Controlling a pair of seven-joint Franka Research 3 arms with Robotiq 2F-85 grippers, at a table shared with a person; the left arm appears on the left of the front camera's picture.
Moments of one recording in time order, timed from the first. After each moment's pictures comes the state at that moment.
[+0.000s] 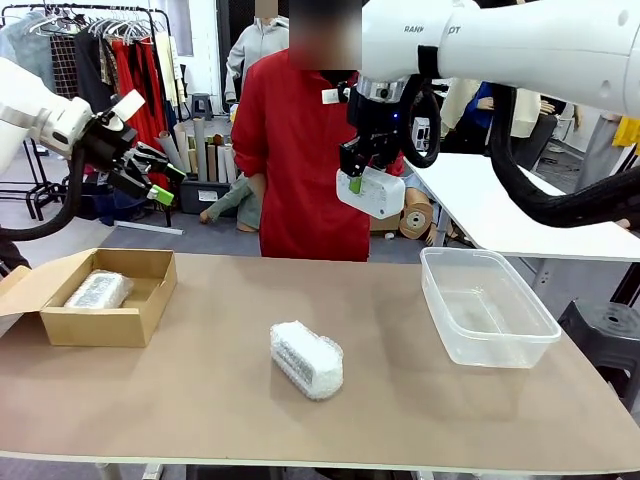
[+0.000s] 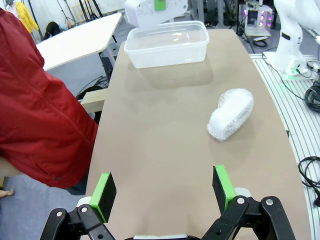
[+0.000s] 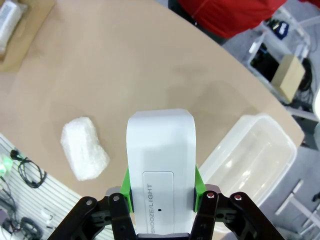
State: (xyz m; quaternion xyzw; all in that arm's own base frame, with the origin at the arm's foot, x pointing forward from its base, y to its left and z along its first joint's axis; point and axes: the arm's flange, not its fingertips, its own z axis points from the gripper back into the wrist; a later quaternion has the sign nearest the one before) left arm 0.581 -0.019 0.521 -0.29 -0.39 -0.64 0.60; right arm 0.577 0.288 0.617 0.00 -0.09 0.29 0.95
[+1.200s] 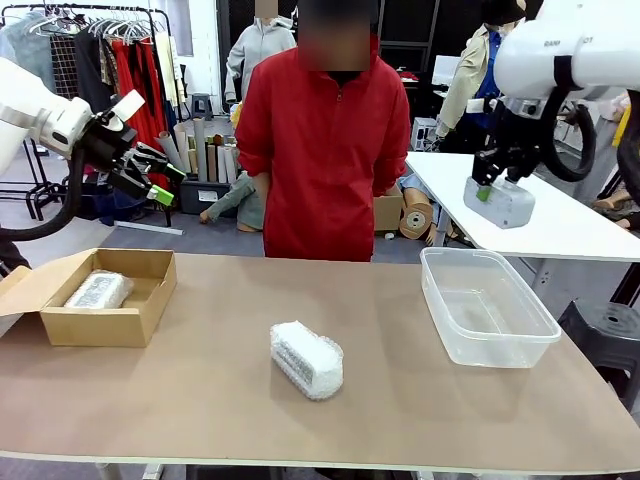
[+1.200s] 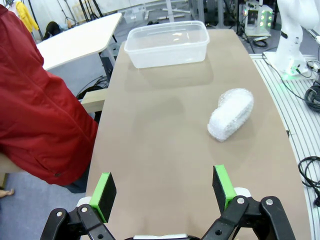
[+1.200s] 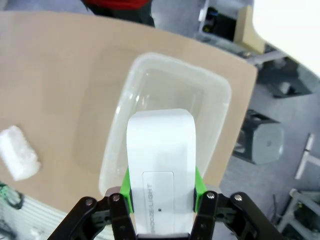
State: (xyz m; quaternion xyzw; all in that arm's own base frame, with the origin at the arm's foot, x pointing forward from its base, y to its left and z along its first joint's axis) left arm 0.581 -0.019 0.521 -0.29 -0.39 -0.64 0.60; right arm 0.587 0.038 0.588 -0.01 -0.11 0.13 0.98
